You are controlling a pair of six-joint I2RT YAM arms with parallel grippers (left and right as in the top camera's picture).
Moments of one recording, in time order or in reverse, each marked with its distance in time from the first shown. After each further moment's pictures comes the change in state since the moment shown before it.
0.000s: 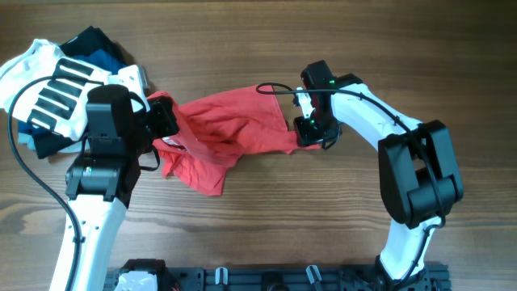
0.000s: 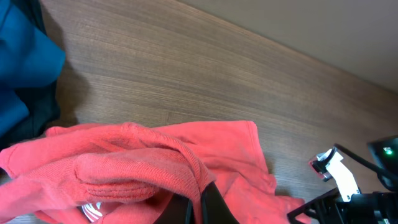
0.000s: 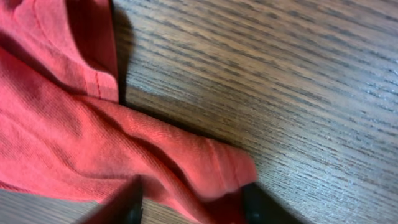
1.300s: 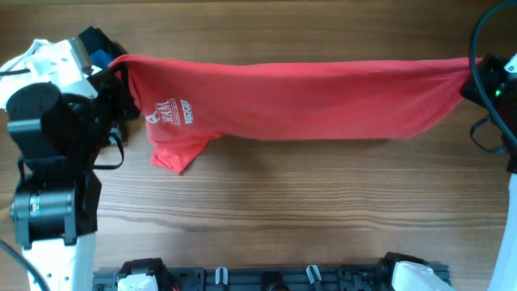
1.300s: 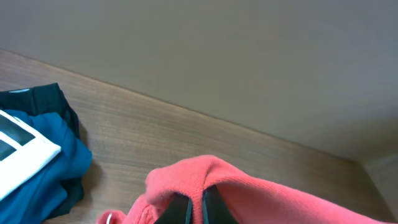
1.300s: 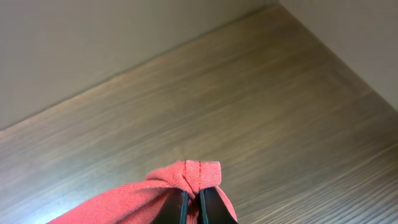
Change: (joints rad) left arm 0.132 -0.117 0.276 -0.081 0.039 0.003; right arm -0.568 -0.753 0.352 -0.238 0.261 0.179
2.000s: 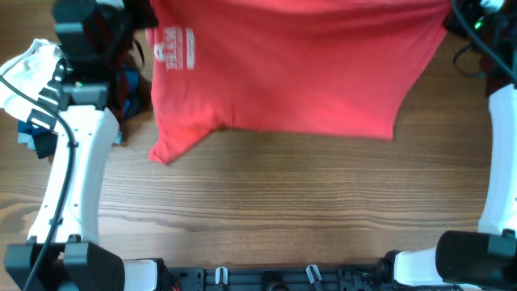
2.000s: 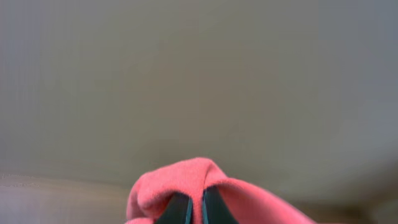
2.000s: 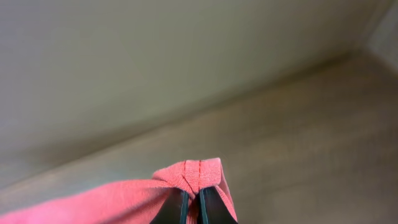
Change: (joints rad) left arm -0.067 0.553 0.243 0.584 0.018 -0.002; right arm 0.000 0.338 0.103 0.437 -0.198 0.006
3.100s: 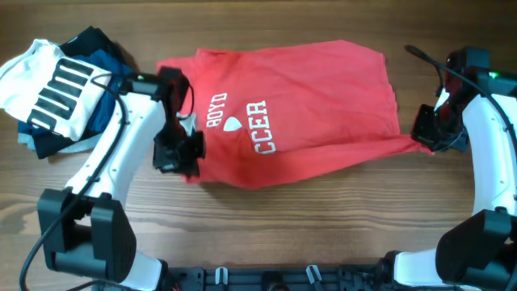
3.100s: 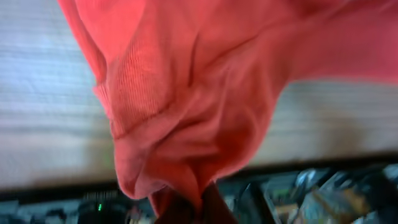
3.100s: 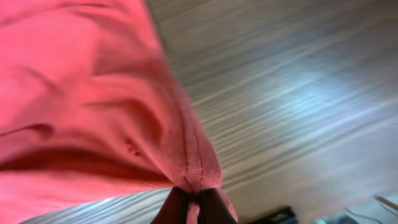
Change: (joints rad) left arm -0.214 0.150 -0.138 -1.496 0.023 0.118; right arm 0.000 -0.002 -0.394 -0.667 0.227 -0.026
